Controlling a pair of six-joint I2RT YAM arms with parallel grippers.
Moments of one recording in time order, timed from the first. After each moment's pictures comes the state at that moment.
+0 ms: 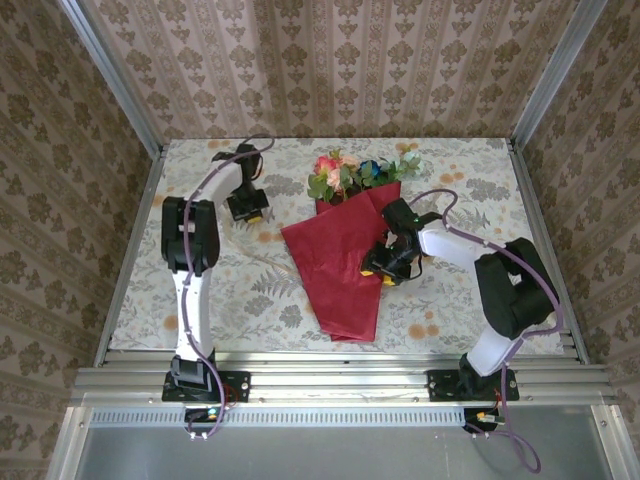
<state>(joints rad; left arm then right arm) -0.23 2.26 1.87 -1.07 0.02 -0.51 0.42 1.70 1.04 -0.69 -0.40 0.76</state>
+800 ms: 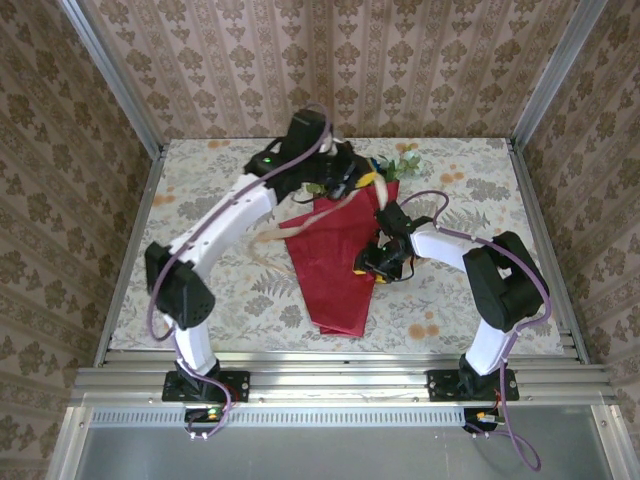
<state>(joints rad) -0.72 1.86 1.88 -0.54 0.55 -1.33 0.44 1.75 1.01 -0.53 -0.40 0.76</state>
